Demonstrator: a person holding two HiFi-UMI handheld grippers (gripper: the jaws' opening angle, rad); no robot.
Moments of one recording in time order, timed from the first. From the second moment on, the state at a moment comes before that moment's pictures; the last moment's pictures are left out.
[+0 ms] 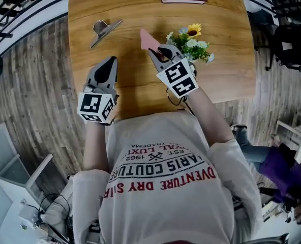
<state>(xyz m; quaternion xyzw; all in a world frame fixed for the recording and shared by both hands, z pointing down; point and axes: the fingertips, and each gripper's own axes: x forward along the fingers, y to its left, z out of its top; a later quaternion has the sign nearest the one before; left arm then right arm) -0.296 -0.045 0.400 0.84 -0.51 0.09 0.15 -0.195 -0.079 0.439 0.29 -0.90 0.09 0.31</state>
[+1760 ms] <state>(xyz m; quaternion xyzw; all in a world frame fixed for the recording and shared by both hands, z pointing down) -0.203 -0.036 0.464 0.90 -0.36 0.14 0.18 -0.022 -0.026 0.558 0.57 -0.67 0.43 0.20</state>
